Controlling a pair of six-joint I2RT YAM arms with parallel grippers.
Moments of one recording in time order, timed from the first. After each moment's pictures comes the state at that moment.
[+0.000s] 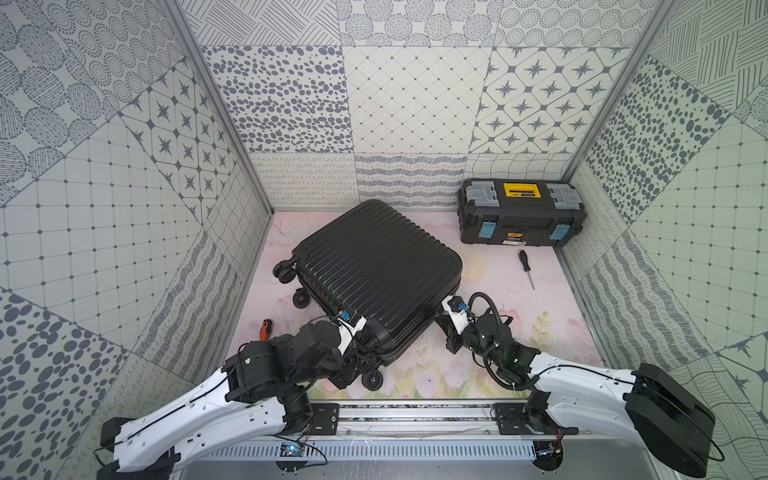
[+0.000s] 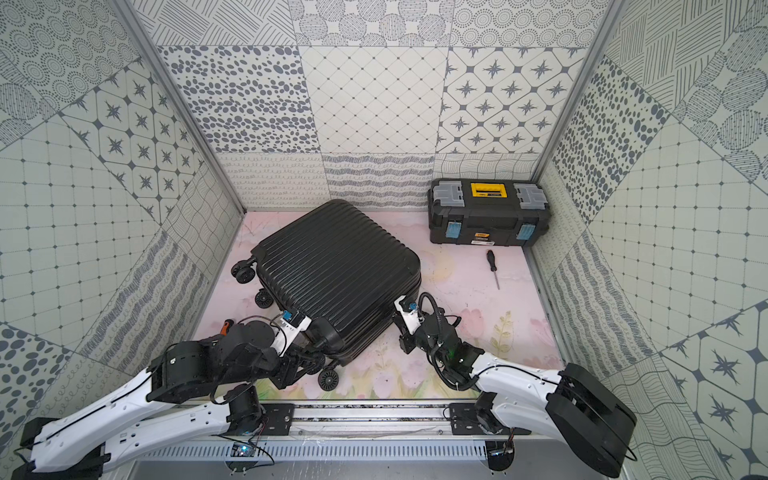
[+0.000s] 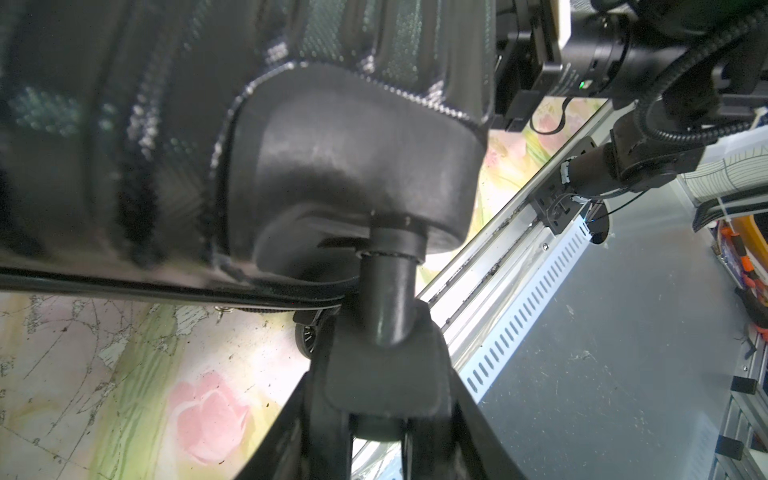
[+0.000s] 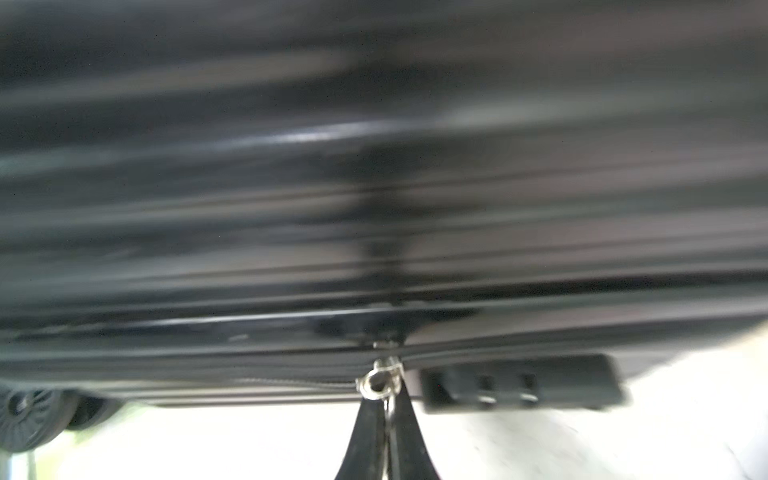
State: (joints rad) left arm -1.08 0.58 0.81 -1.02 0.01 -0.53; right arm 0.80 1.07 0.26 0.45 0.03 0.11
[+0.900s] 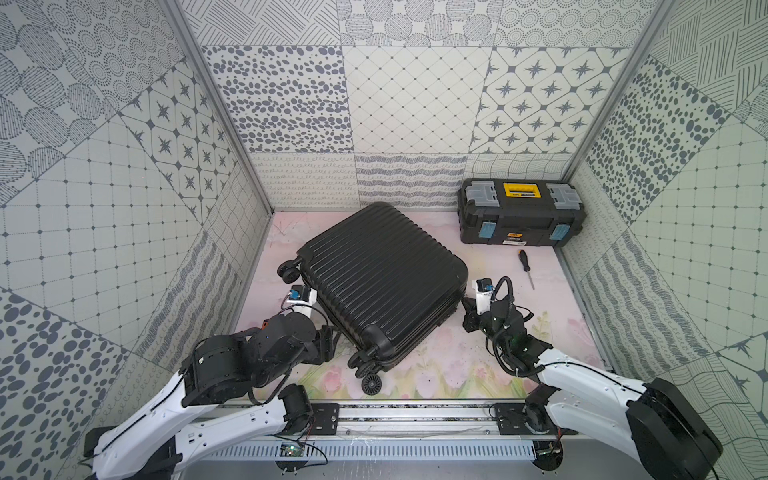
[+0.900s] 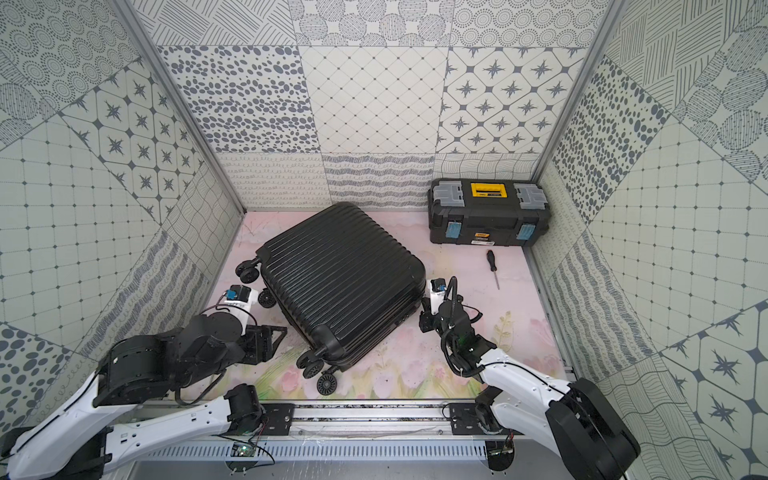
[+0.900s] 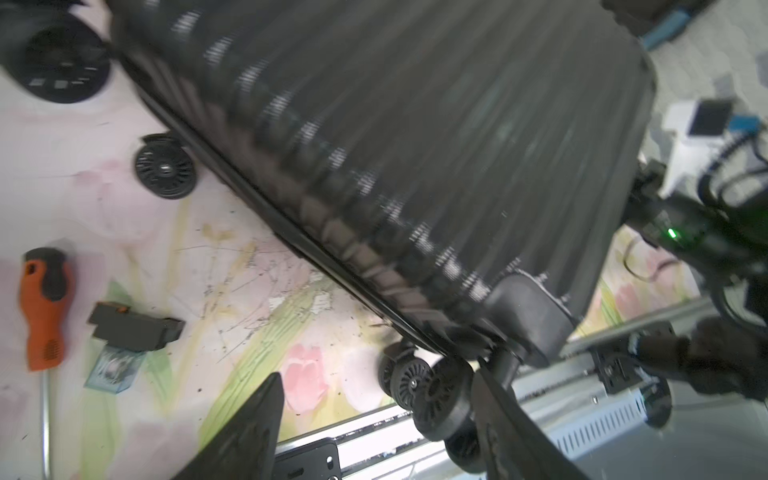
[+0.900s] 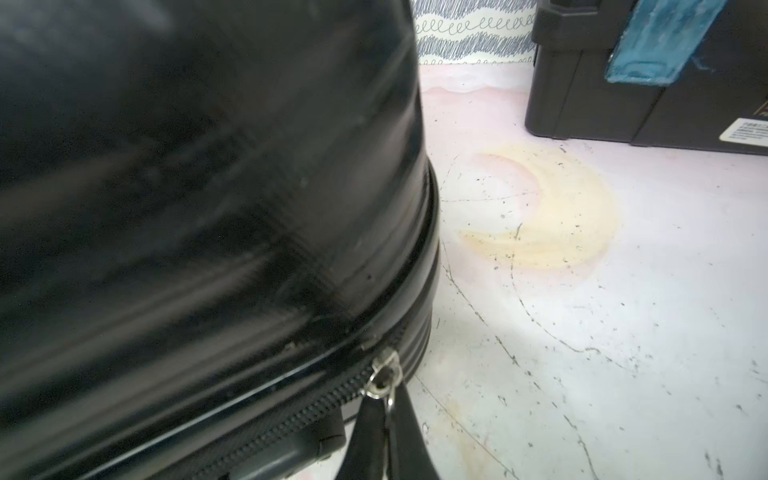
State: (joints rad) left arm -1.04 0.64 1.12 -1.35 -0.40 -0.83; right arm 0.59 1.01 0.26 0.35 0.17 0.24
